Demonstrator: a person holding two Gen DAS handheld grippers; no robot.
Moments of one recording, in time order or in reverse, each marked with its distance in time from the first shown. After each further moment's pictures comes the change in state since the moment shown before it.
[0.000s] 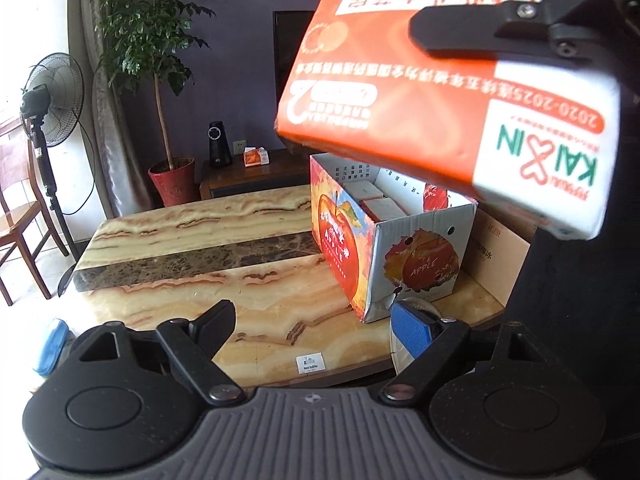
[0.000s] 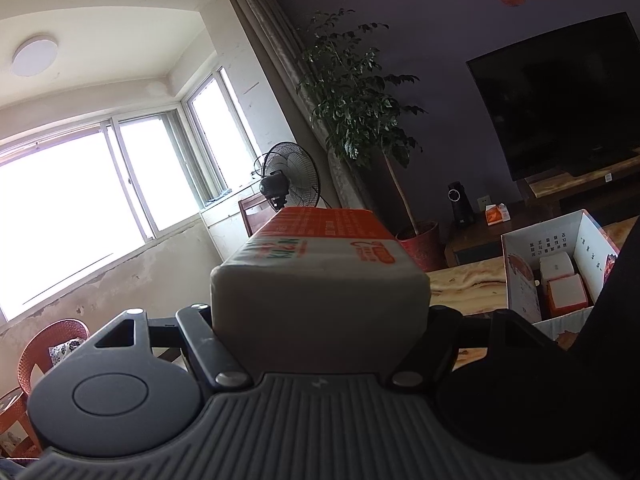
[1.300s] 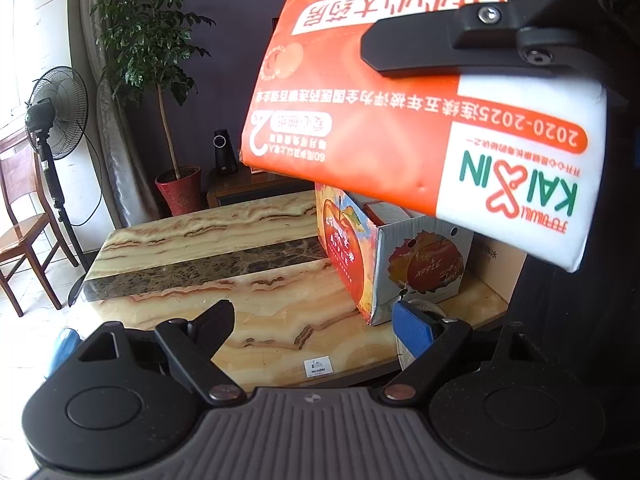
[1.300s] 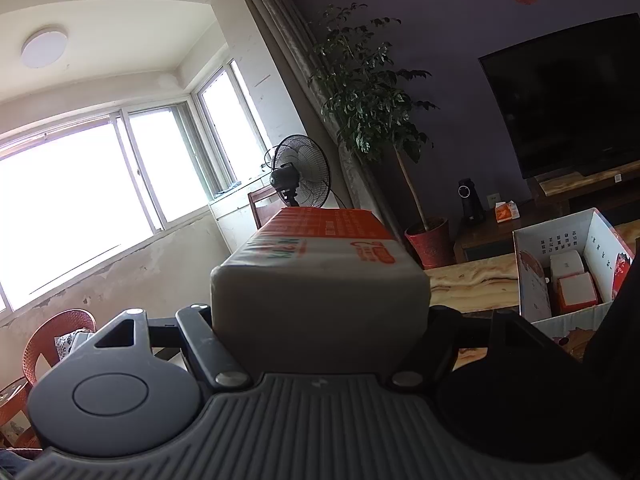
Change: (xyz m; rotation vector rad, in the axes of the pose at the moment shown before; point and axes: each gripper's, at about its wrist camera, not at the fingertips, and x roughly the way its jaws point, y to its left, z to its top) left arm -0.003 -0.009 0.001 0.028 -0.011 0.036; right arm 0.002 0.008 -0.006 -0.019 0.020 0.027
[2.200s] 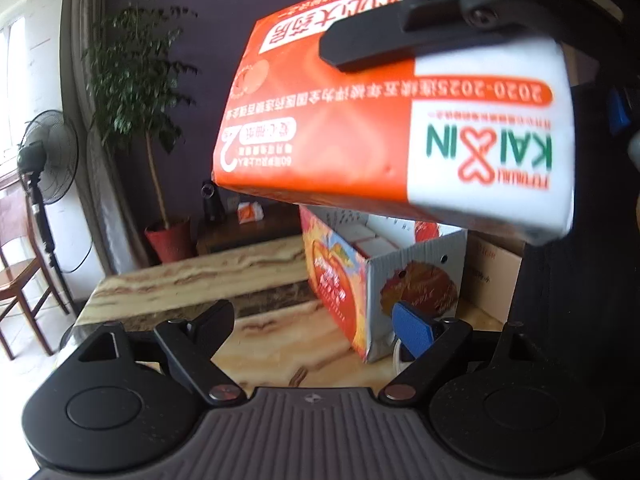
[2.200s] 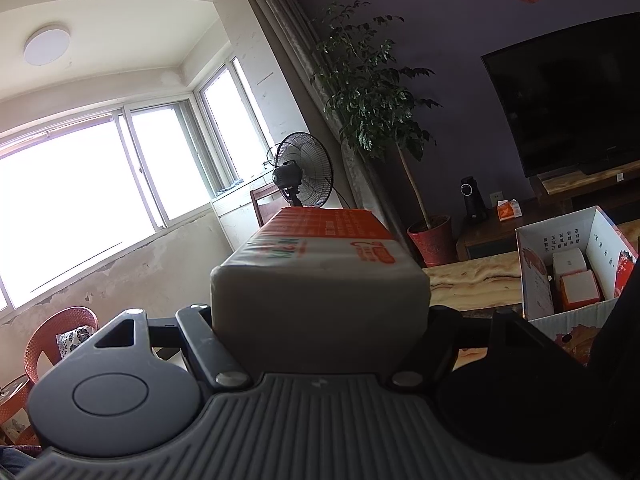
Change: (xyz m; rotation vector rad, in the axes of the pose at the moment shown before) left arm 0.006 -0.007 -0.025 0.048 -0.192 -0.045; right arm 0.002 0.002 -0.006 -0.004 0.005 0.004
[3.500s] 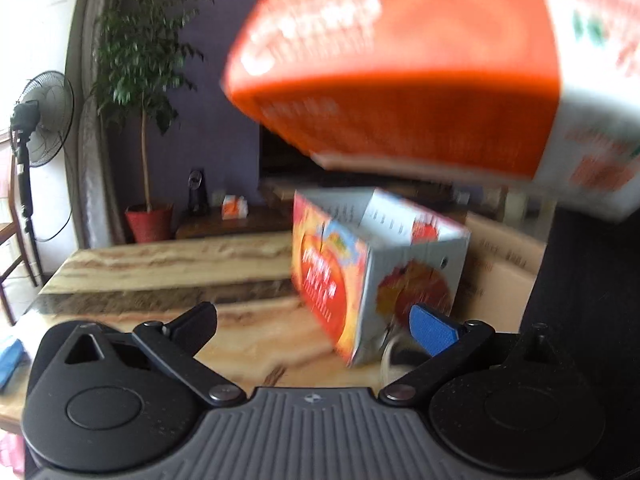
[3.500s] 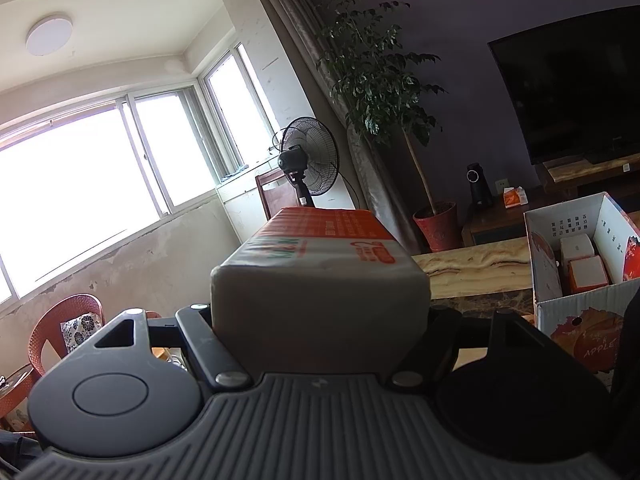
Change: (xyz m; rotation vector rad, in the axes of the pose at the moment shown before) left arm 0.051 0.021 -0.041 -0.096 0.024 -0.037; right arm 0.003 0.003 -0.011 -0.003 0.048 0.021
